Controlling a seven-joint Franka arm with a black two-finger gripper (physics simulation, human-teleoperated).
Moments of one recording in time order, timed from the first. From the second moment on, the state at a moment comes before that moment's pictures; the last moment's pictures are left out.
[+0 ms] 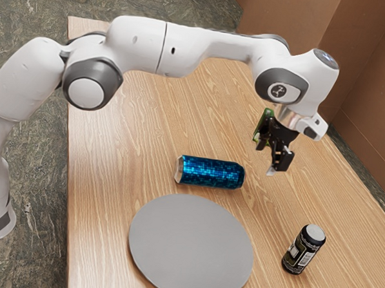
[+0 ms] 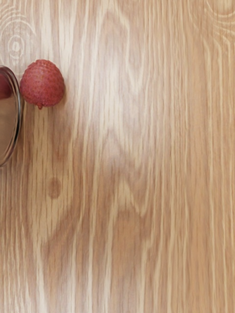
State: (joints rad) arm -0.18 0.56 -0.02 -1.04 0.08 1.56 -0.19
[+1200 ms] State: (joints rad) arm -0.10 0.58 -0.01 -1.14 0.06 1.61 -0.14
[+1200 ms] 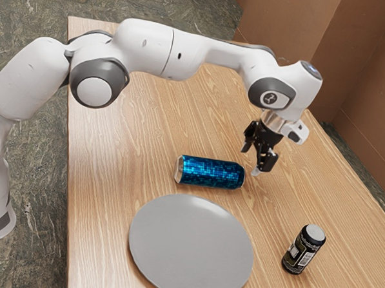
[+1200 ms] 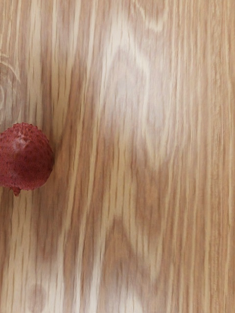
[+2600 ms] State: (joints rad) arm -0.09 0.60 -0.01 -1.20 0.02 1.69 -0.12
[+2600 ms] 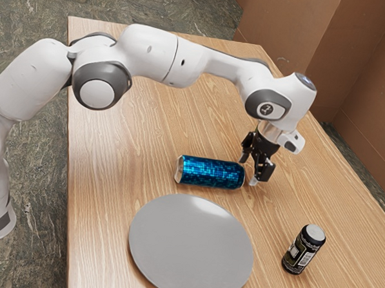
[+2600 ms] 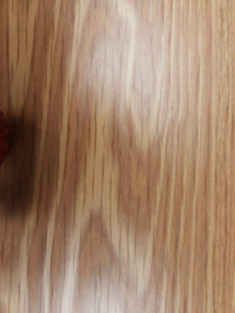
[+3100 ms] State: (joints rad) arm -0.08 0.60 0.00 -1.23 0.01 1.69 -0.12
